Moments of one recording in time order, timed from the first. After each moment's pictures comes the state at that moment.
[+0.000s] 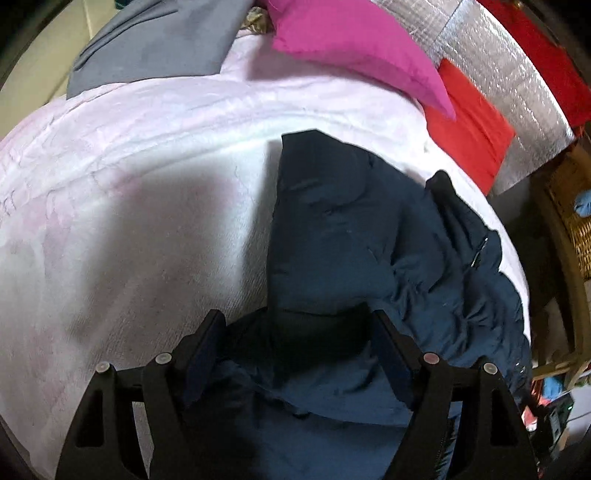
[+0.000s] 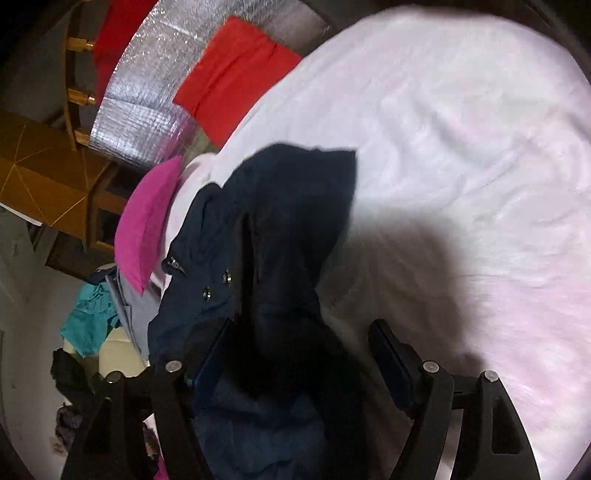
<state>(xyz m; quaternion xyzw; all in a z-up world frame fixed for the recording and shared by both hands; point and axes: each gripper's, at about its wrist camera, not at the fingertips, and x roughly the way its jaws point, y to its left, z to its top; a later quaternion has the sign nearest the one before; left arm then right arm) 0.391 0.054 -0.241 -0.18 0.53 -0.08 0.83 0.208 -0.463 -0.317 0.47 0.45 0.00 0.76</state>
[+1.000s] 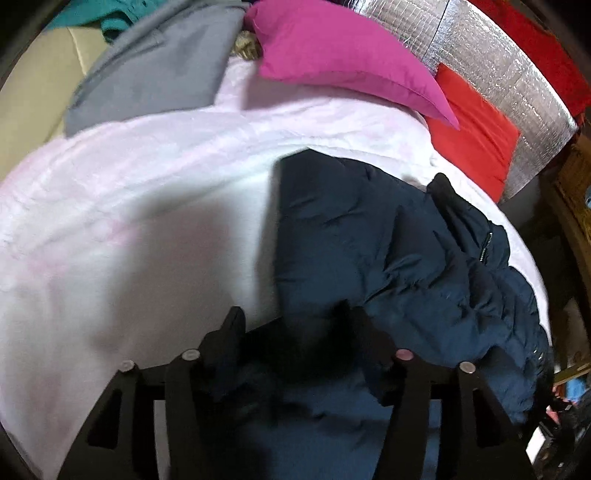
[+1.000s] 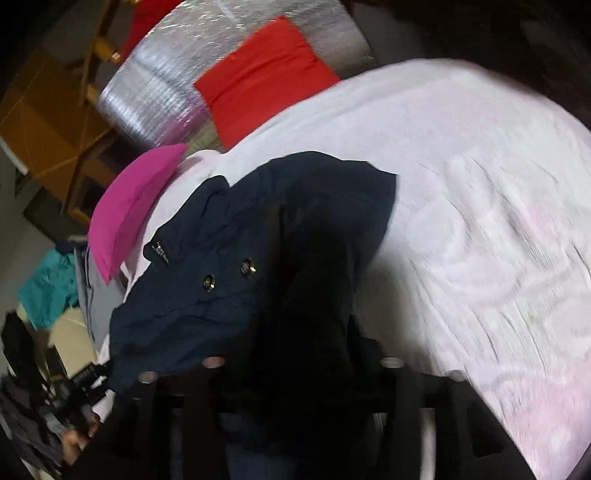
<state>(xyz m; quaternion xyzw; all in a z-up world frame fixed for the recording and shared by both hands) 0.390 0.051 -0.226 -0.13 0.49 -0.04 0.86 0.235 -0.428 -0.298 0.37 0.44 -0.05 0.82</state>
